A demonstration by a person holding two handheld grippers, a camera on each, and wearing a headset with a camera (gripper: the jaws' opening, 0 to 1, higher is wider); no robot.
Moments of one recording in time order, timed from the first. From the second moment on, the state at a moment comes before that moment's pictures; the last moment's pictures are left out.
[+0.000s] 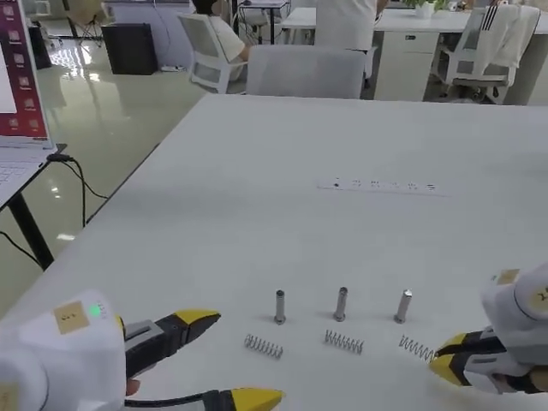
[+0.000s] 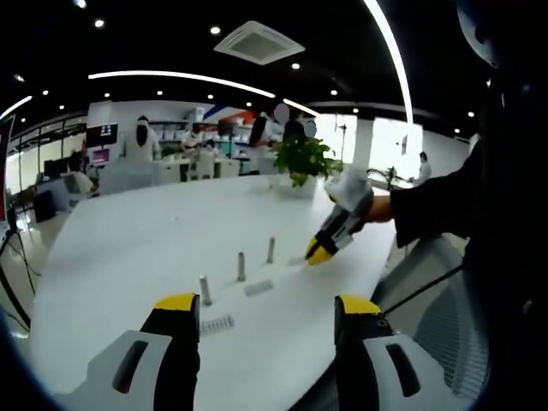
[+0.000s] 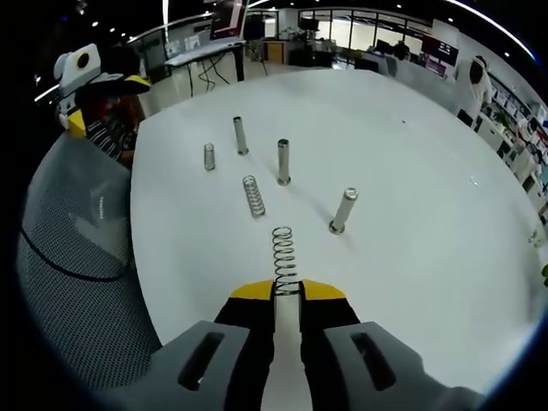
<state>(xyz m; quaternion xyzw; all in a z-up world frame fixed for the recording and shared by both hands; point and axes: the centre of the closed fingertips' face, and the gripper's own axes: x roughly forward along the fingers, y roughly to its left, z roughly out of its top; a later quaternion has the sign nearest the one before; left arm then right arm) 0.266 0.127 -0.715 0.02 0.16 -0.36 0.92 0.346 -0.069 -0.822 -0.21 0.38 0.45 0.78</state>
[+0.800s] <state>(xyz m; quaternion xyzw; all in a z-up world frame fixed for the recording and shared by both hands) 0.274 0.035 -0.694 0.10 0.12 -0.51 0.85 0.275 -0.008 -0.721 -0.27 0.35 0.59 0.67</state>
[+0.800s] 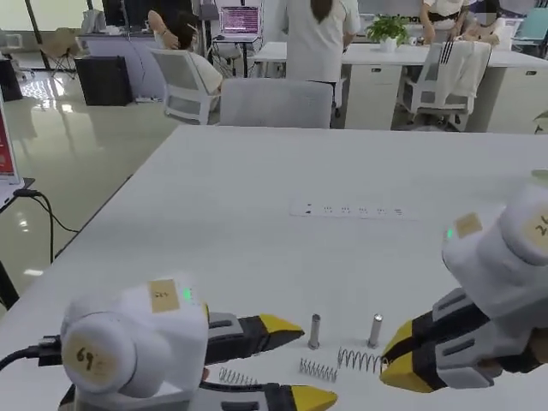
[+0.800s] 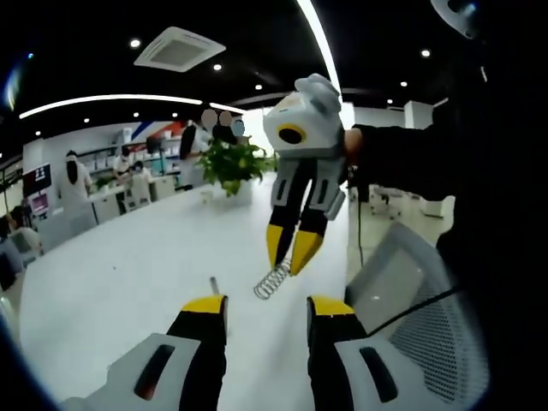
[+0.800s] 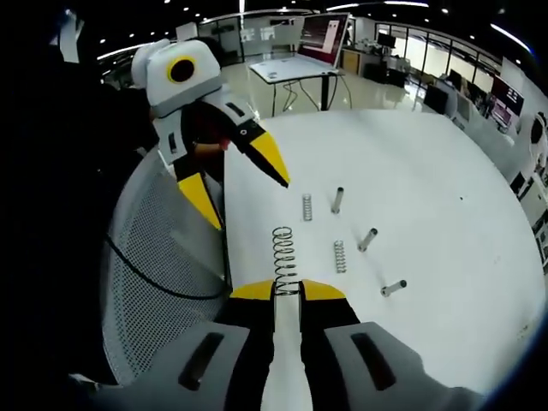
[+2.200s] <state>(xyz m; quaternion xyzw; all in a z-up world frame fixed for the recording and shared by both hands) 0.273 0.004 -0.711 0.15 0.12 -0.55 0.82 0.267 0.024 -0.672 -0.19 0.31 0.62 0.69</state>
